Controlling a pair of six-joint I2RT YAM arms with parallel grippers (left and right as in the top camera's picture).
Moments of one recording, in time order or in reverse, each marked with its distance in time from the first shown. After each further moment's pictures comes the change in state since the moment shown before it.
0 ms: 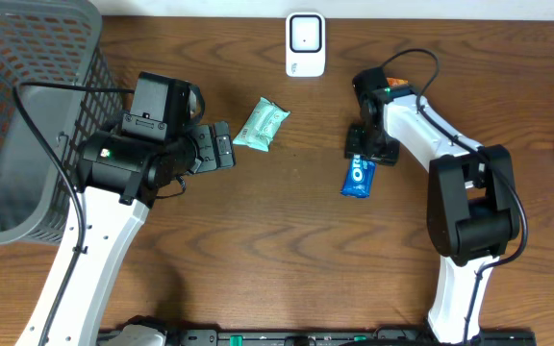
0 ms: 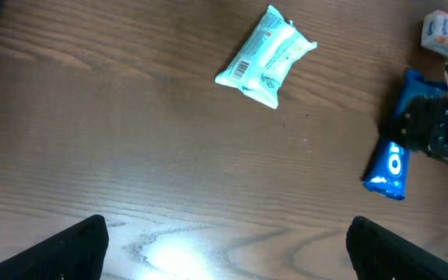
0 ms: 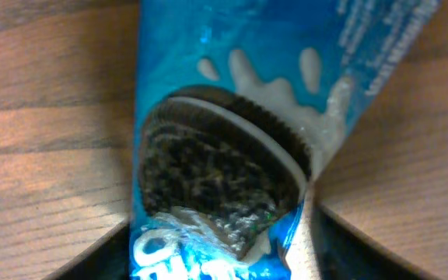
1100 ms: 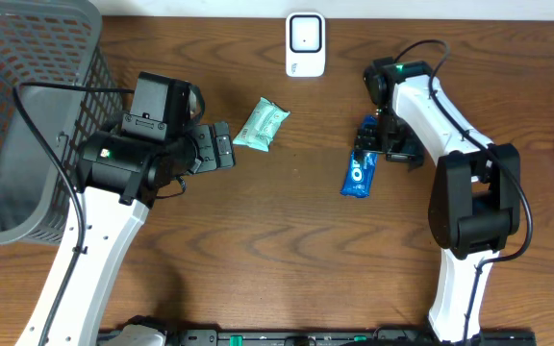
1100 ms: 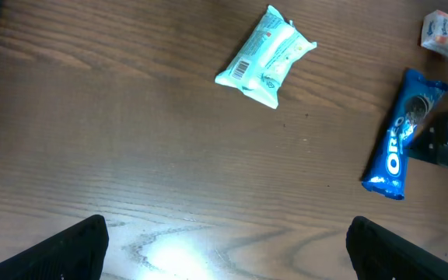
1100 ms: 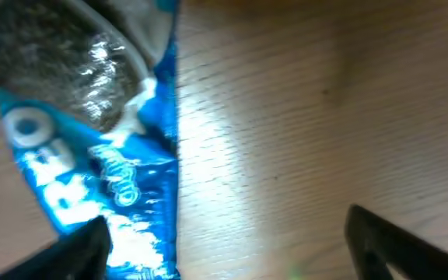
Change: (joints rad) left arm 0.000 0.000 0.000 0.000 0.000 0.000; right arm -0.039 0.036 0.202 -0.411 0.054 -0.050
